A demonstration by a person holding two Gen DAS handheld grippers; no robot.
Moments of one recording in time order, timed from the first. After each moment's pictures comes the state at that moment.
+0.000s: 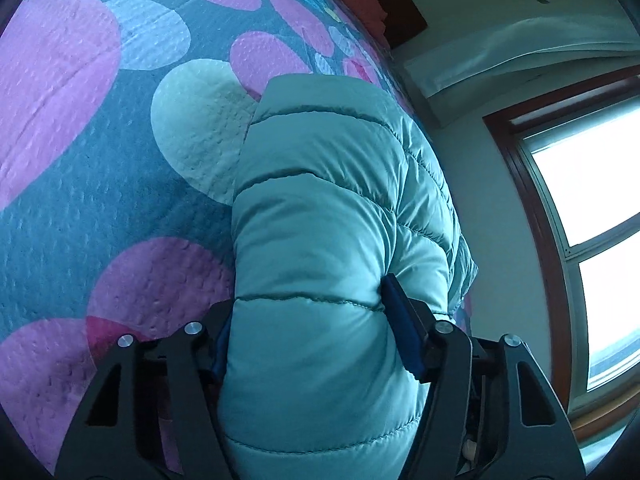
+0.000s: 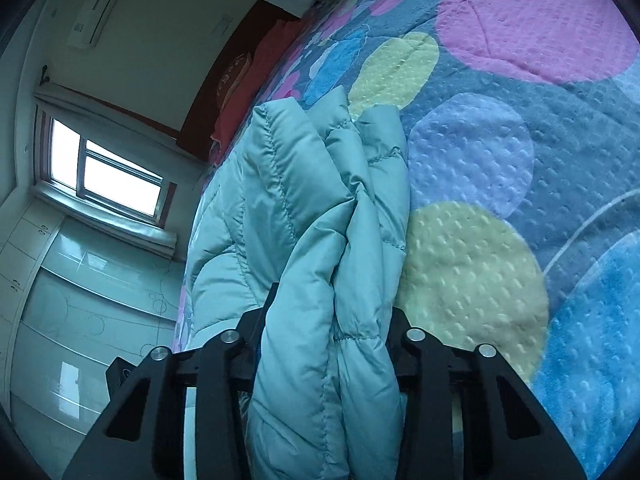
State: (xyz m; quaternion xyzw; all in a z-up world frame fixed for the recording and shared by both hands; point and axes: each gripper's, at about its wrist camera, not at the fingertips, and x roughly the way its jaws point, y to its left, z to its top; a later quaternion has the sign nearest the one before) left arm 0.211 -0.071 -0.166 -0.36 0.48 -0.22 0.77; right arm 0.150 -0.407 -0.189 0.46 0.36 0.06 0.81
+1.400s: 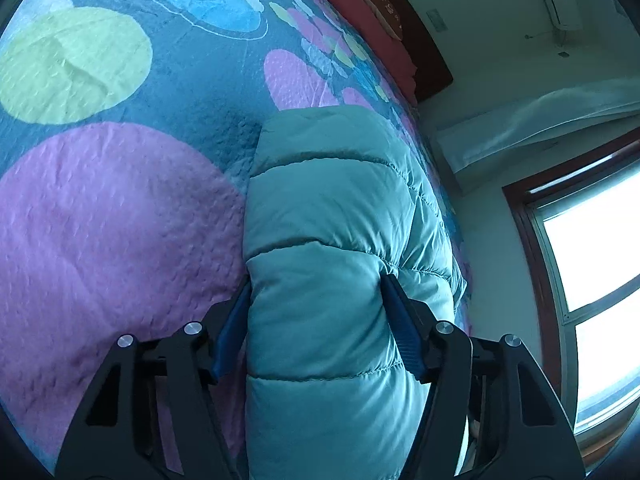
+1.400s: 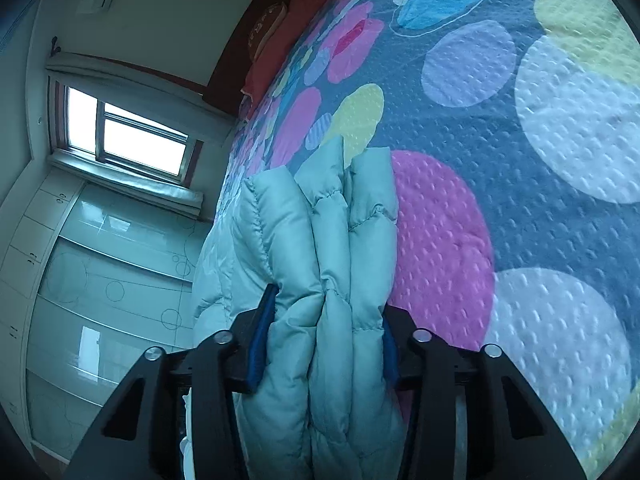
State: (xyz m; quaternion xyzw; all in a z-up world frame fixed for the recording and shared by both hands) left arm 0.282 0.048 -0.171 -0.39 0.44 -0.16 0.79; right arm 0.290 -0.334 -0.193 0.45 0.40 0.15 0.78
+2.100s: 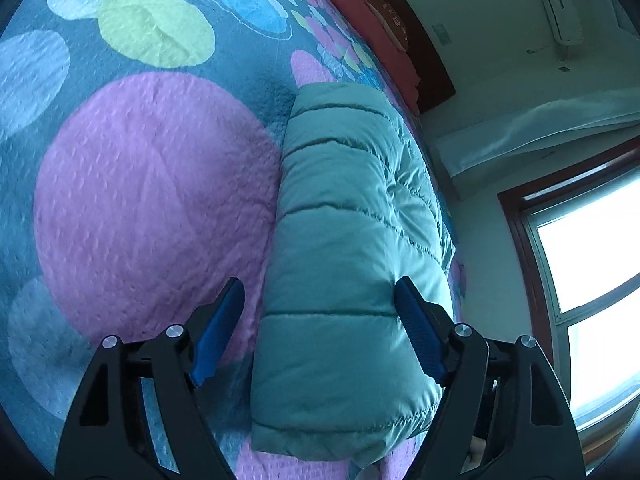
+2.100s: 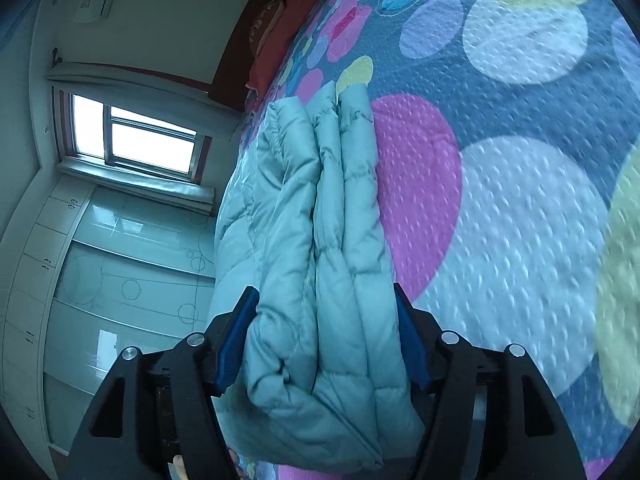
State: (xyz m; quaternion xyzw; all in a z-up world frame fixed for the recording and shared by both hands) left arm 0.207 0.056 -0.167 -0.41 0.43 -0.15 0.79; right arm 0.208 -0.324 -0.188 0.48 0.41 0.17 0.76
